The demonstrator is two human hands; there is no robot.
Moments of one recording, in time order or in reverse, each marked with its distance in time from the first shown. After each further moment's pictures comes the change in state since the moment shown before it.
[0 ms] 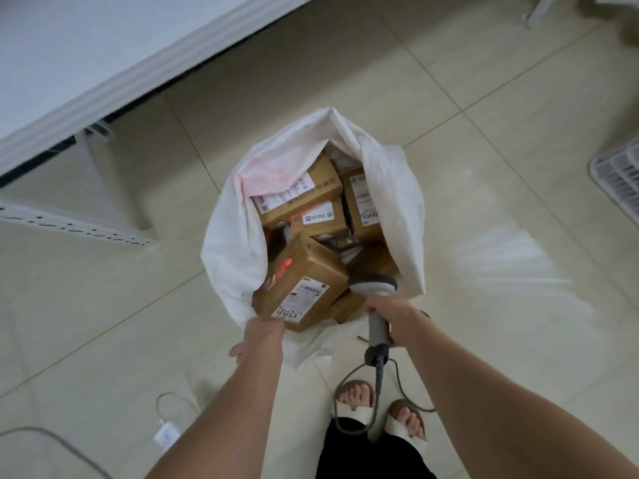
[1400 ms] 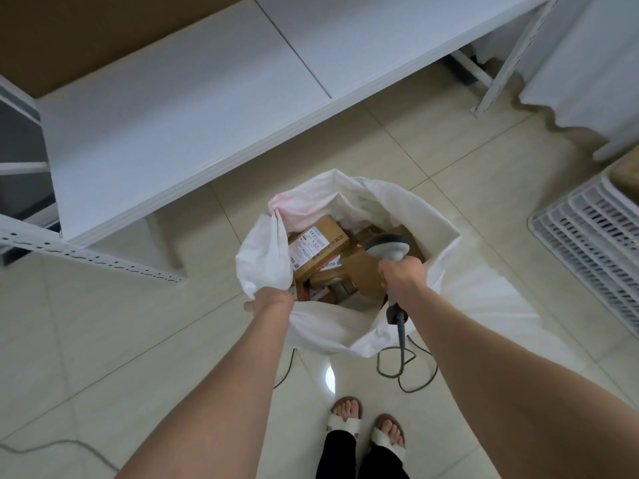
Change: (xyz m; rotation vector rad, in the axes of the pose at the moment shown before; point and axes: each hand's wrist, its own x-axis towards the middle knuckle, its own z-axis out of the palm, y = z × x) left_hand -0.178 0.103 -0.126 0.059 0.002 0.240; right_hand -0.177 -0.074 -0.079 0.010 0.300 -0.419
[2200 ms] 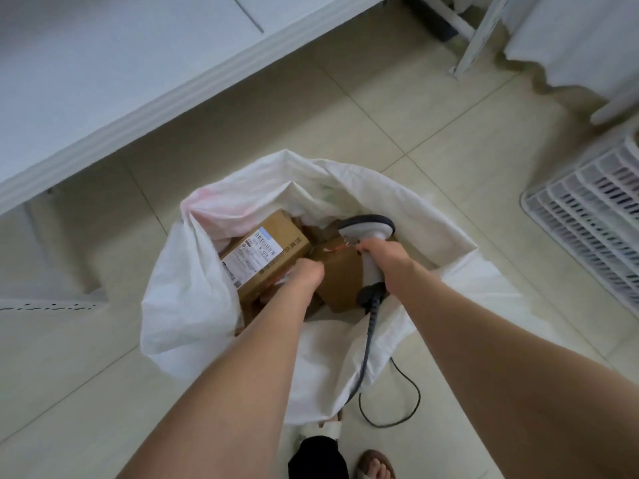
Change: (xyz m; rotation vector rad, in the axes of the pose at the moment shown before) left_hand 0.124 0.114 0.196 0.025 -0.345 0.187; right_hand 0.162 -0.006 0.018 0.185 -0.160 0.145
